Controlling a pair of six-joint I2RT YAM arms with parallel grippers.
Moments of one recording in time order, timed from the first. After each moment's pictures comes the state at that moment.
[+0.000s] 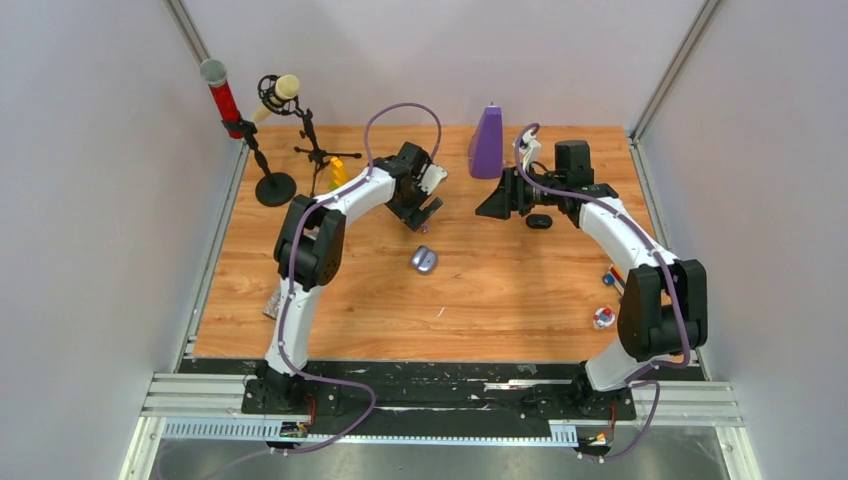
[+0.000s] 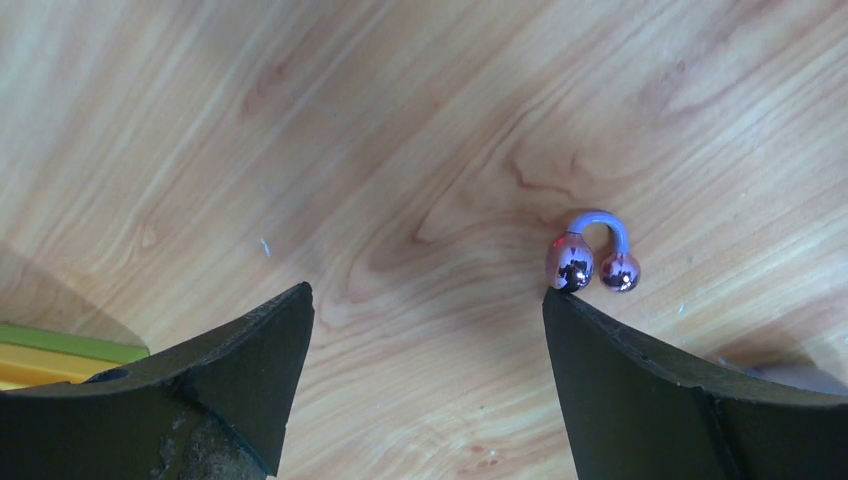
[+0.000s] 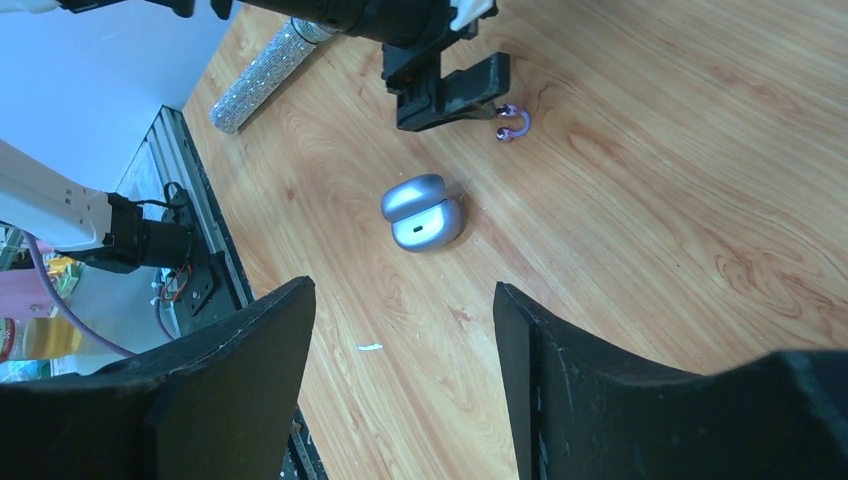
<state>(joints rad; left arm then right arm) -0.51 2.22 1.78 -0.70 0.00 0.30 0.16 1.59 1.19 -0.26 -0.92 0.11</state>
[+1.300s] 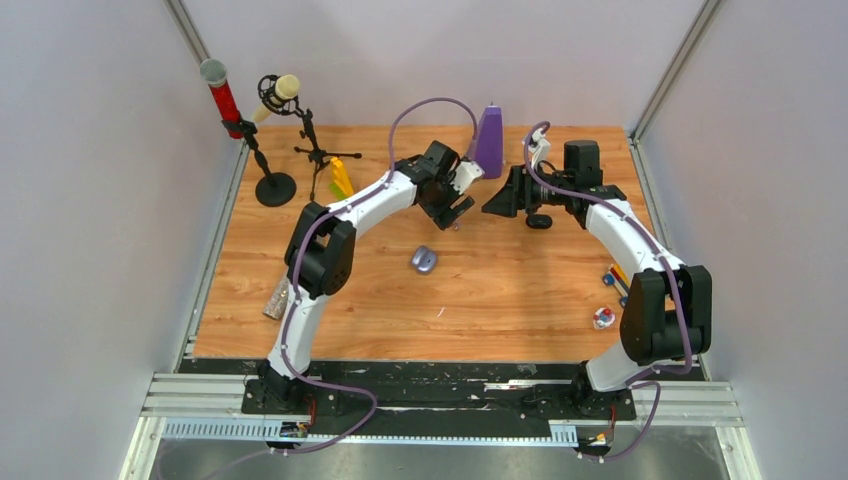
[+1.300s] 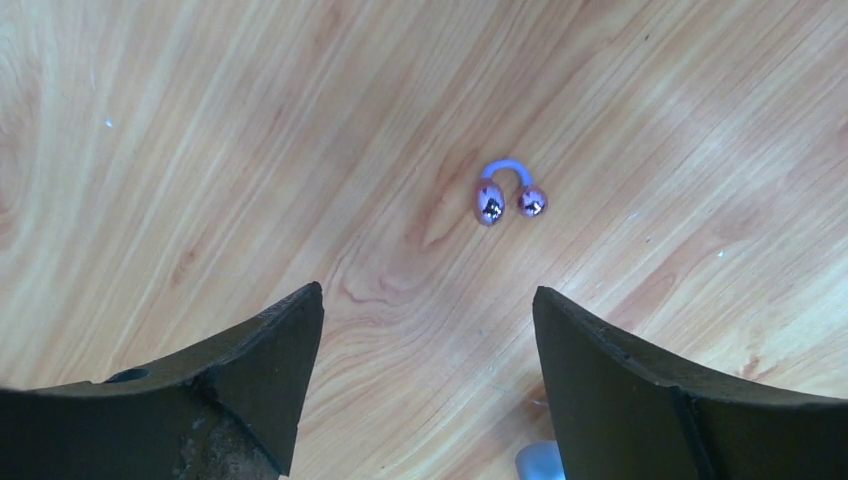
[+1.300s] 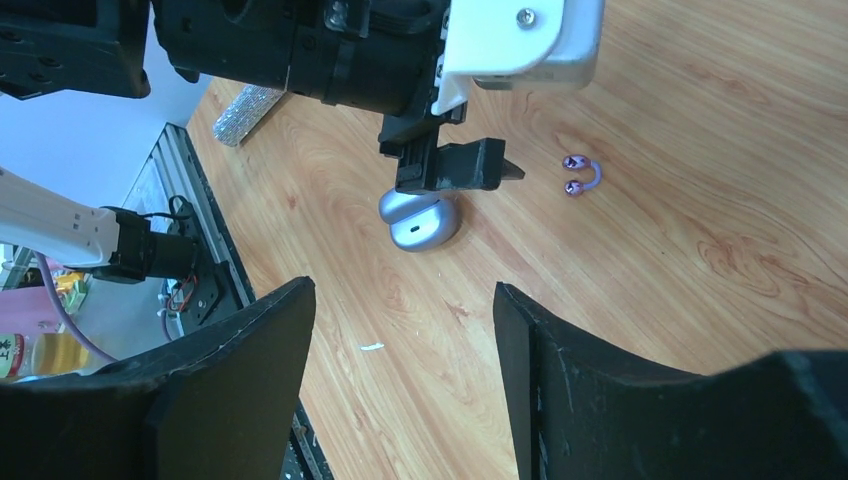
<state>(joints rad) -0.64 2.24 1.89 -0.66 0.08 0.31 0.13 1.56 1.18 -0.26 -0.93 0.13</state>
